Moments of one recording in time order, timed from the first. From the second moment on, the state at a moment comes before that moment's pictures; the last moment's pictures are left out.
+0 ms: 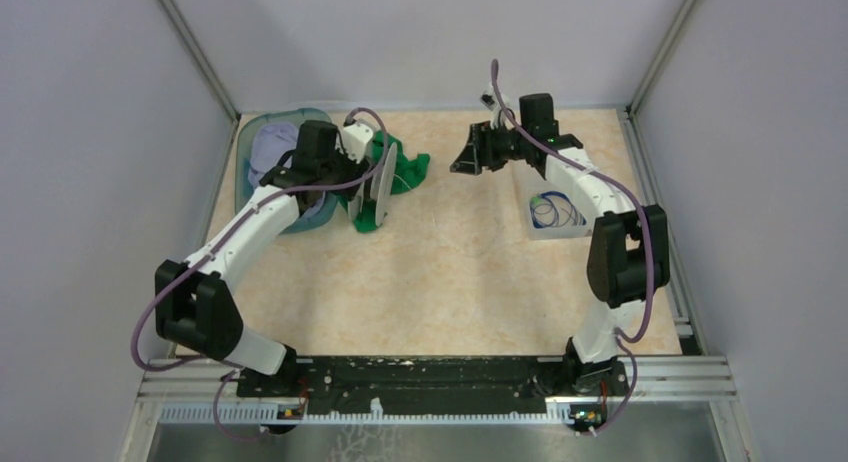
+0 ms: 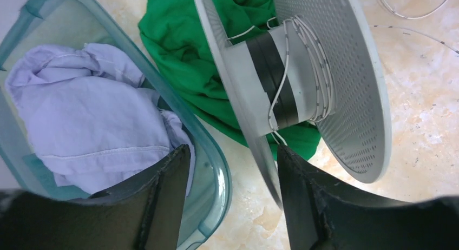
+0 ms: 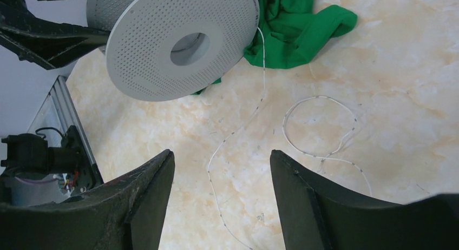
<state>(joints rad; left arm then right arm) -0.37 1.47 1.23 -0.41 -0.04 0.32 0.25 1.77 1.44 -0.31 -0.78 0.11</state>
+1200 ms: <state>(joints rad) -0.34 1.94 1.95 -0.72 0.19 -0.12 0.44 1.79 1.56 -0.32 -0.67 0.01</state>
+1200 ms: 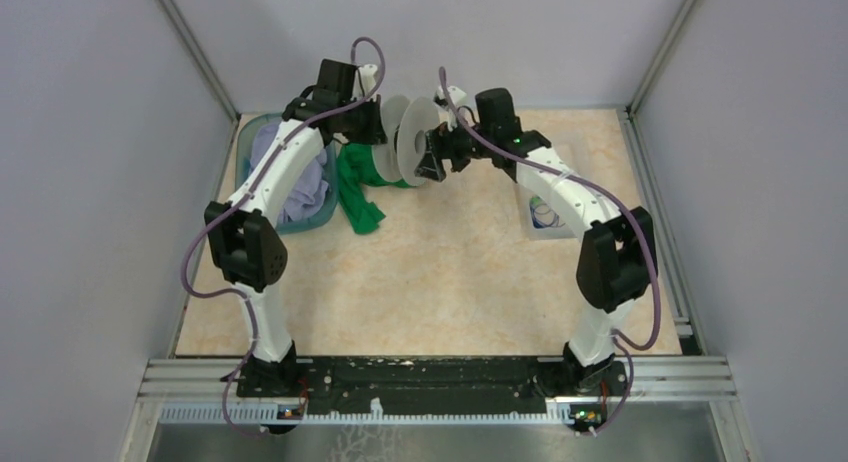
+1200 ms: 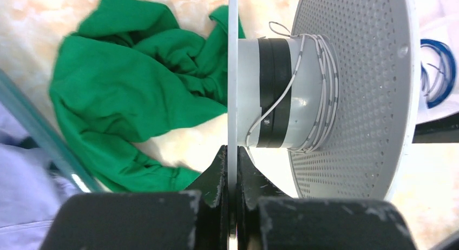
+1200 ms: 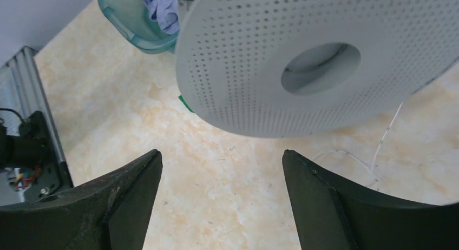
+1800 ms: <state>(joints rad) -0.34 1.94 1.77 -0.68 0.38 -0.41 0.75 1.64 1.35 -0.27 0.03 -0.31</state>
